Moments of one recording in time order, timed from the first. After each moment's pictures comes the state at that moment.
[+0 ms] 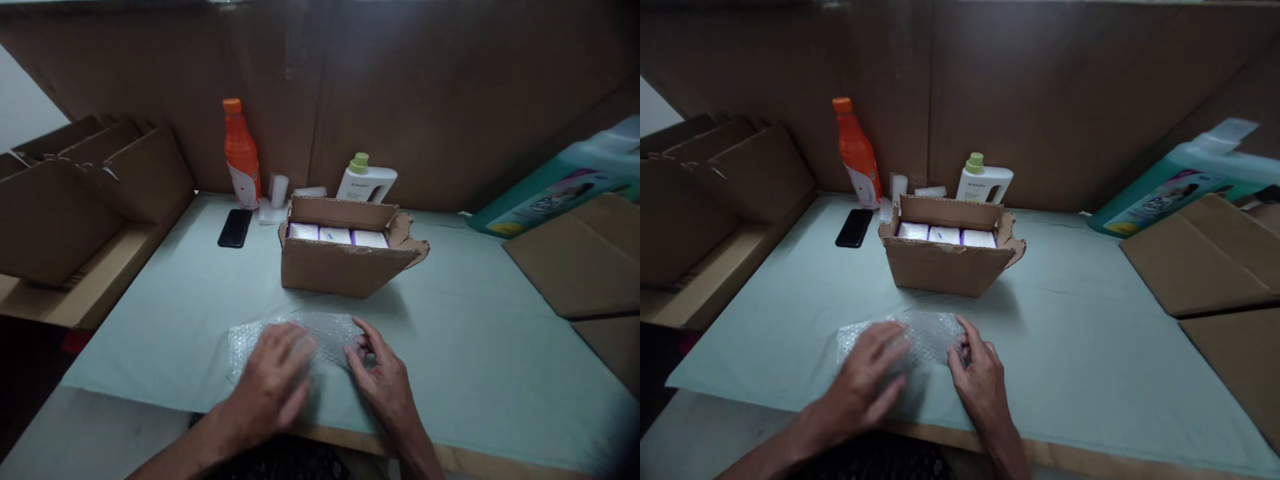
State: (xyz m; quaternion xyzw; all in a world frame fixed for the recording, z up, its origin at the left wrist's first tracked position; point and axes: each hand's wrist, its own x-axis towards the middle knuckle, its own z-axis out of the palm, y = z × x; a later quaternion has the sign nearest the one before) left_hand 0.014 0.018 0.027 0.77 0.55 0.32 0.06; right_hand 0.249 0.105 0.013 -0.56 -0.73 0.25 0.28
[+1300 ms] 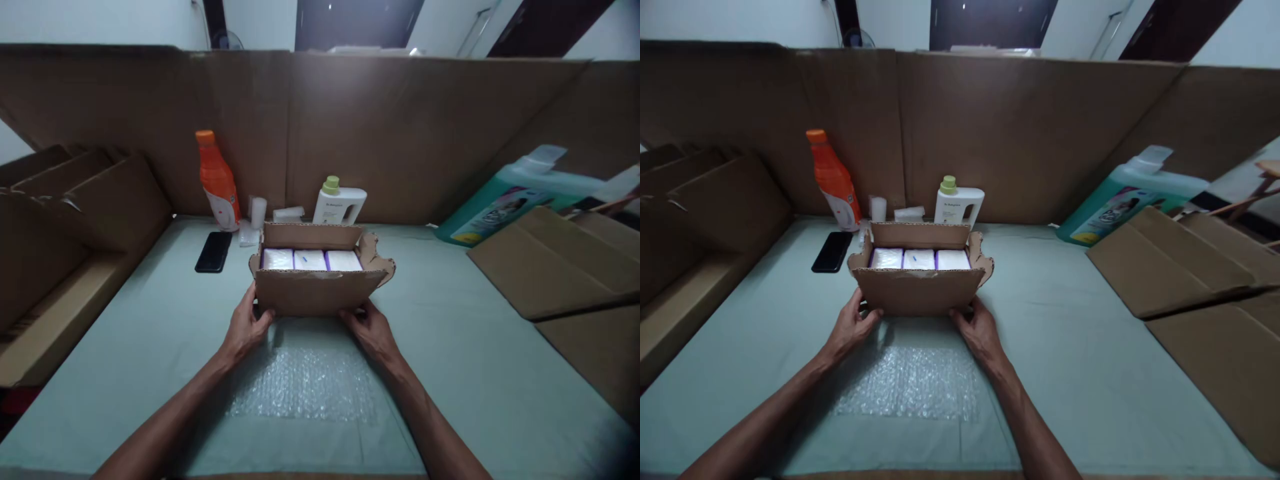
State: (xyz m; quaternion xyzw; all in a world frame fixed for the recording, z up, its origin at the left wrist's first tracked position) left_hand -0.007 0.148 0.003 0.52 0.63 0.49 0.31; right_hand 0.257 0.221 0.008 -0.56 -0.69 0.35 0.29
